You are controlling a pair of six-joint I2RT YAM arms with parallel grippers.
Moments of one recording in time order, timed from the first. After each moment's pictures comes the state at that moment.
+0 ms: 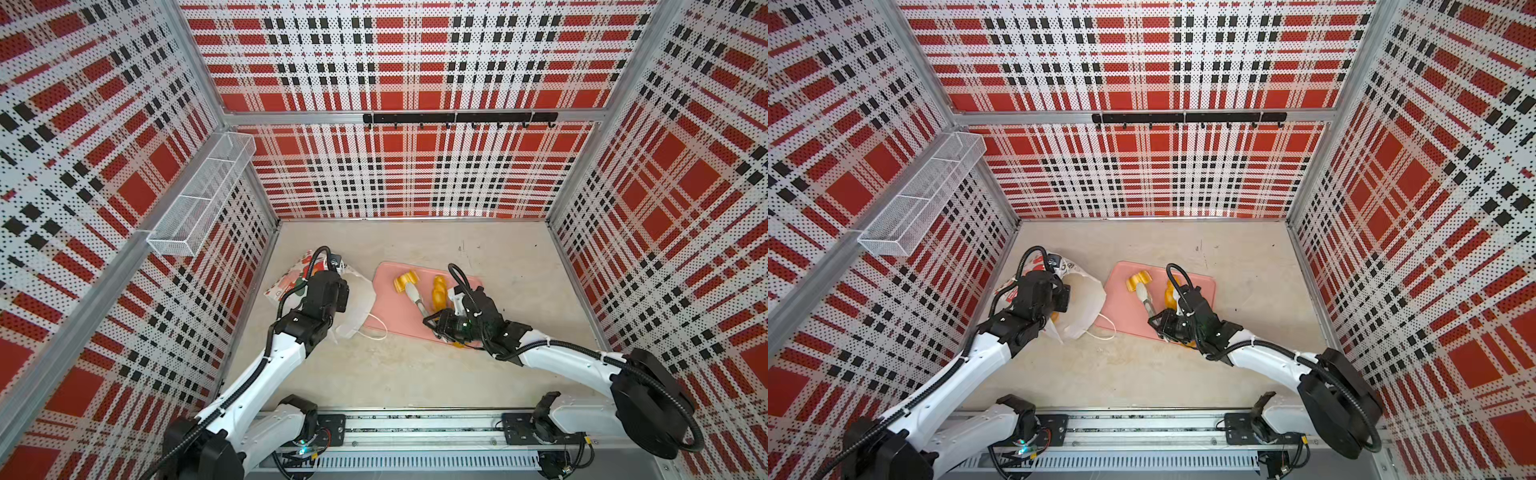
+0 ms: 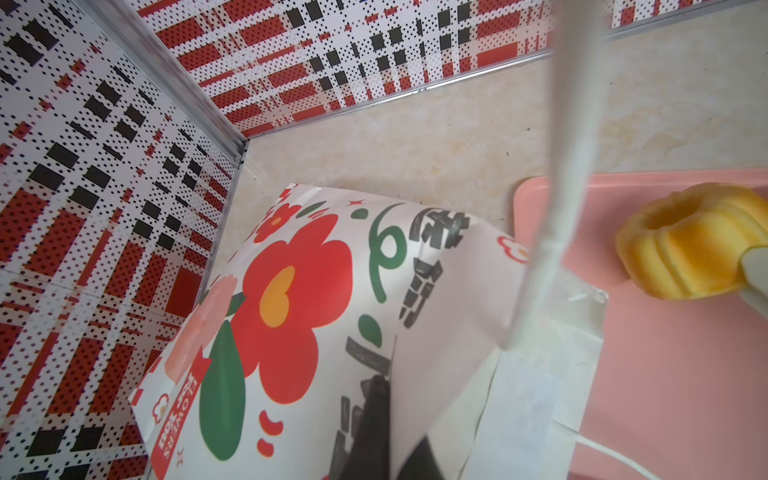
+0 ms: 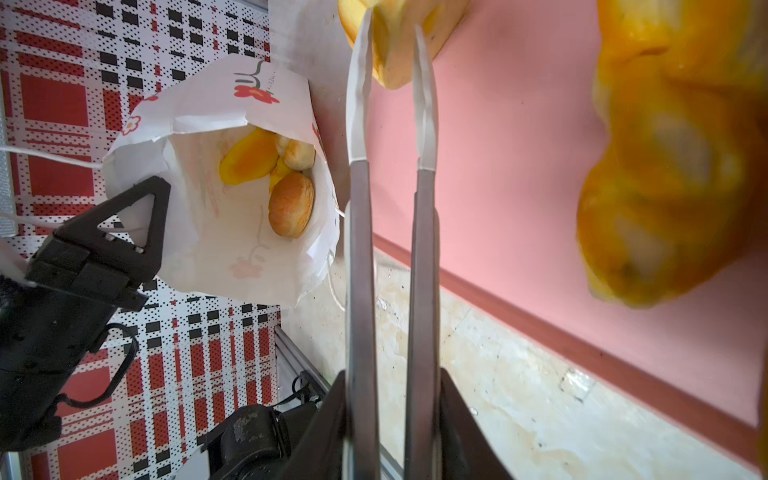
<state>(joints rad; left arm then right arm) -0.36 1.02 0.73 -0.30 -0.40 0.03 0.76 1.27 0.60 0.07 -0.27 1.09</state>
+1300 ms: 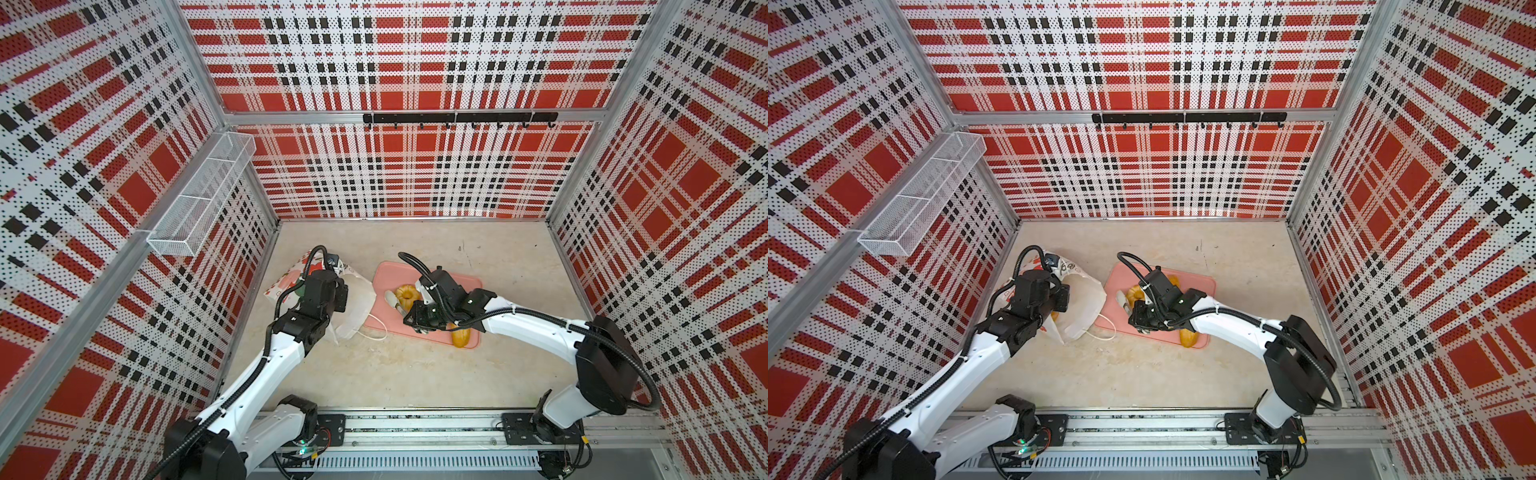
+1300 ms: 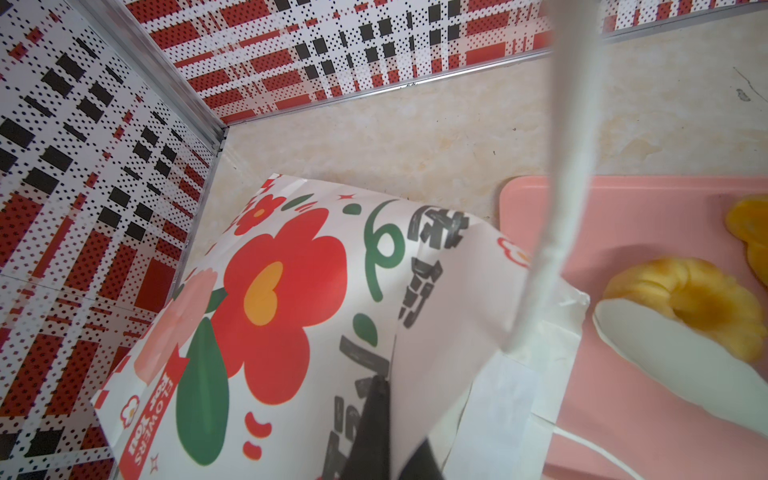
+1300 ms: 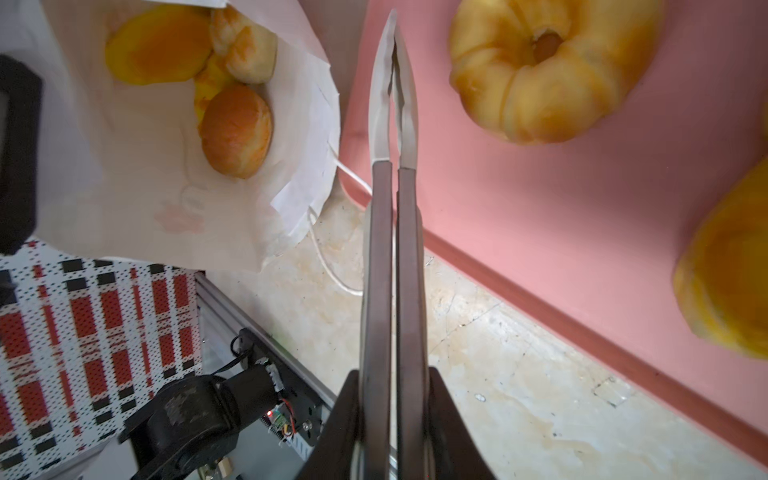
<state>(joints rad) -0.33 1.02 0.73 -0.32 -0.32 0.00 0.85 1.60 1.11 -0.43 -0.25 0.86</state>
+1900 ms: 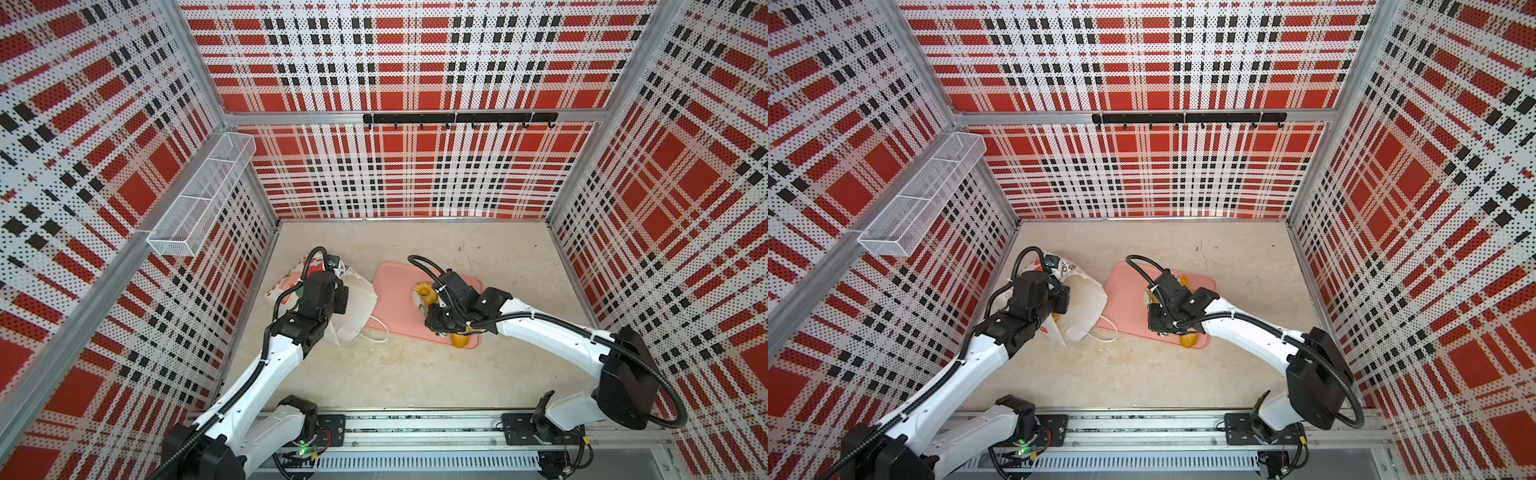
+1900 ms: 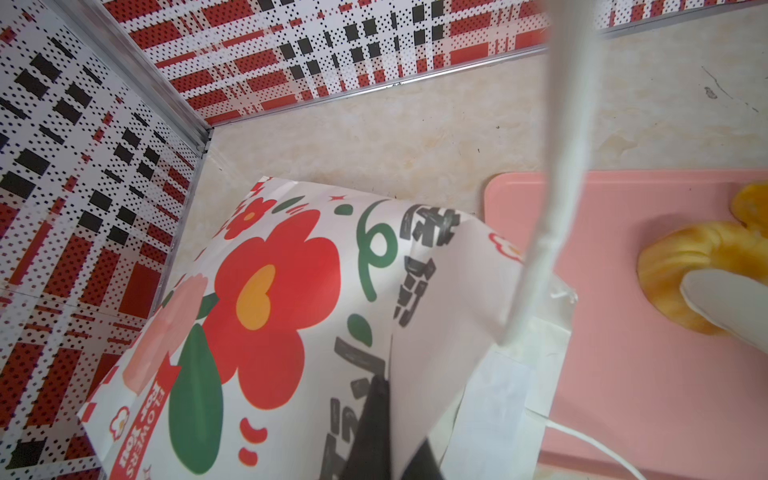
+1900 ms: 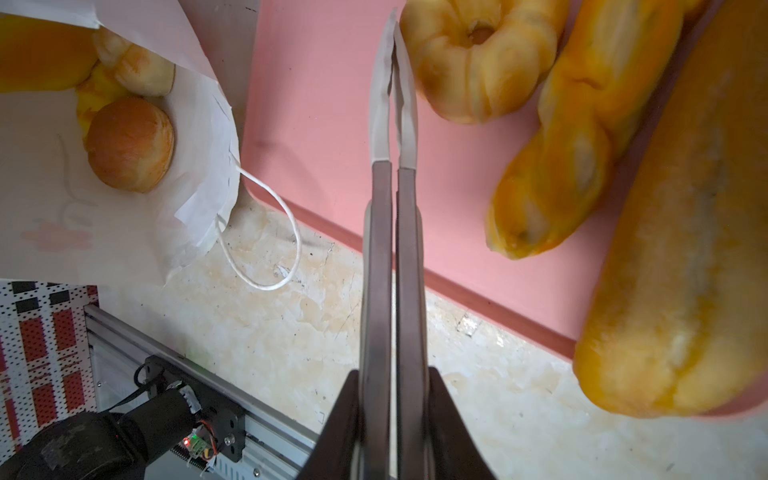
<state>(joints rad) -0.33 1.00 0.73 -0.34 -0.28 0.01 0.84 1.45 1.10 -0.67 -0.07 0.80</state>
